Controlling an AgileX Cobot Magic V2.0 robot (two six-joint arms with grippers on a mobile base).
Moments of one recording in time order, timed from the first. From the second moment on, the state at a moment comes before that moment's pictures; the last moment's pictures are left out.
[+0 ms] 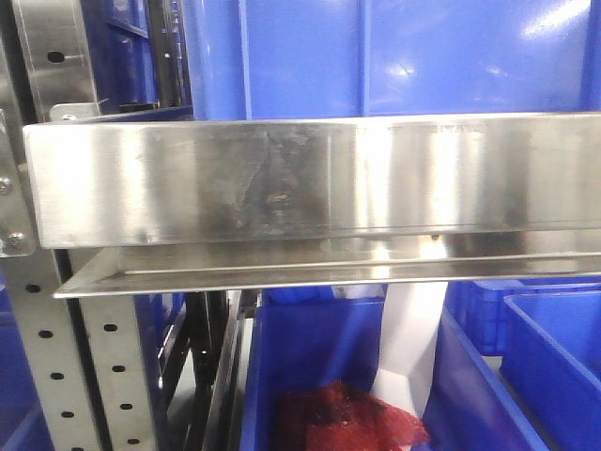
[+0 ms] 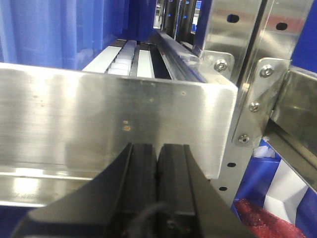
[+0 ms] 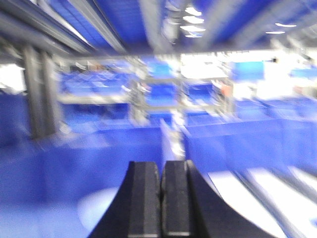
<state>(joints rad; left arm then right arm) -0.06 -0.02 0.03 0.01 0.14 -0.09 0.04 0.44 -0.54 0.07 -0.03 0.03</state>
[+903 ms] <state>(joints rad) -0.06 -0.02 0.03 0.01 0.14 -0.09 0.02 -0.01 0.00 0.08 0.09 0.02</state>
